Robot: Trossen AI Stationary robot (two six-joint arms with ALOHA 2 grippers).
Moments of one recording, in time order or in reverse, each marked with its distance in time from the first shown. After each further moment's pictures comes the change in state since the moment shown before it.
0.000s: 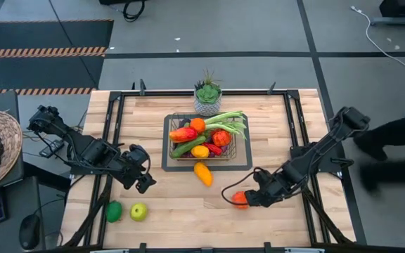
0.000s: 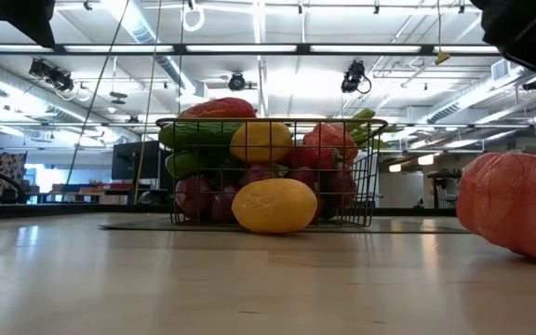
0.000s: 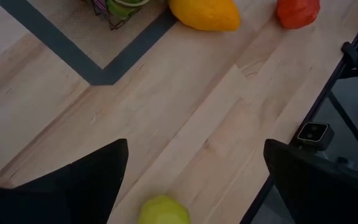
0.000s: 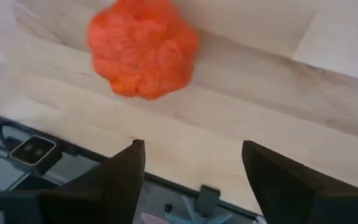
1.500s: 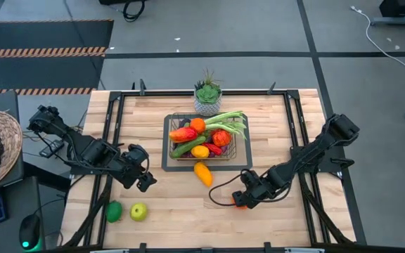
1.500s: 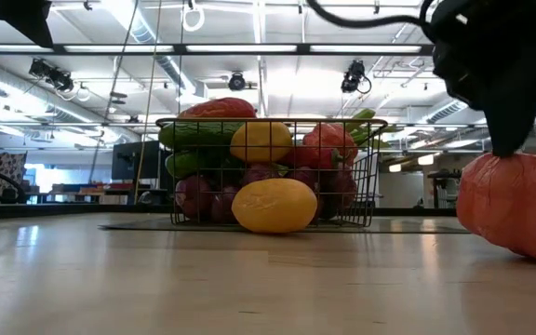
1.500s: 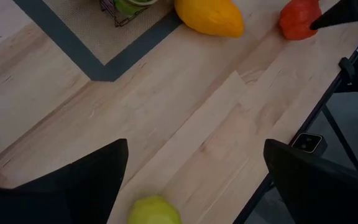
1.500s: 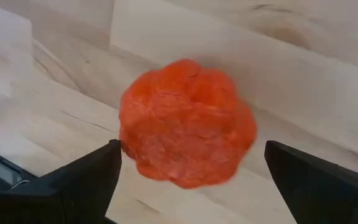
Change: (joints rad) left arm 0.000 0.000 0.000 -0.001 -0.011 -0.080; right arm -0.071 0.182 0.000 0.159 0.125 -0.177
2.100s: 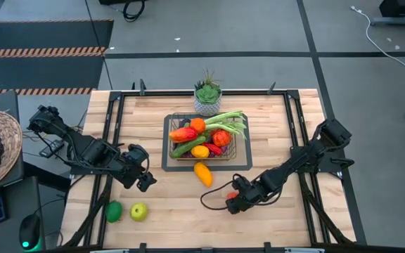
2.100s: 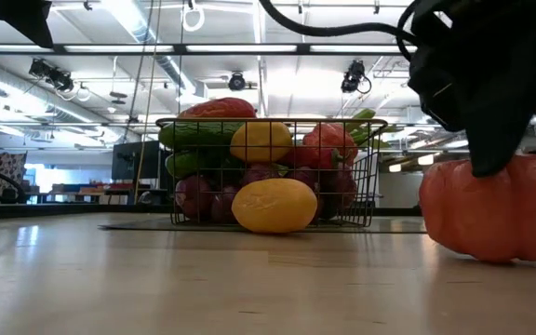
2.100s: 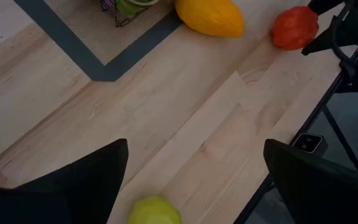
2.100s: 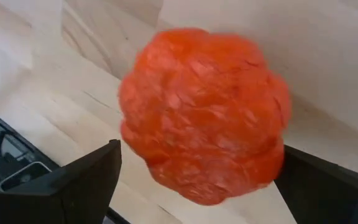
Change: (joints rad) left arm 0.002 0.000 0.000 -0.001 0.000 0.000; right arm -0.023 0.111 0.000 0.217 -0.039 -0.130
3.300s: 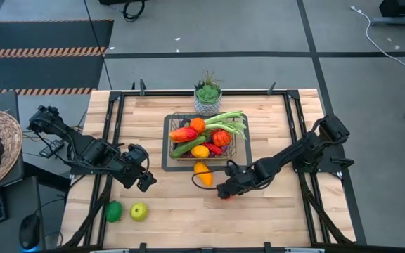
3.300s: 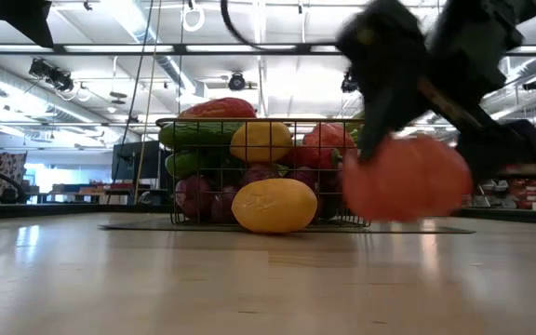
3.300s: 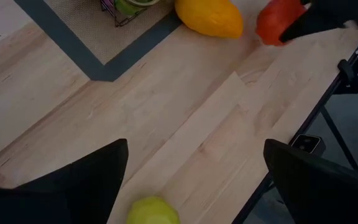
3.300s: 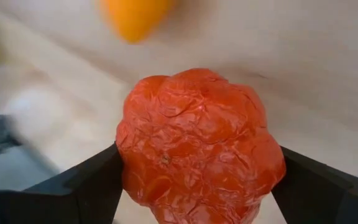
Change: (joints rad) left arm 0.000 0.000 0.000 0.004 0.000 -0.008; right arm -0.146 -0.018 0.000 0.073 0.043 -0.069
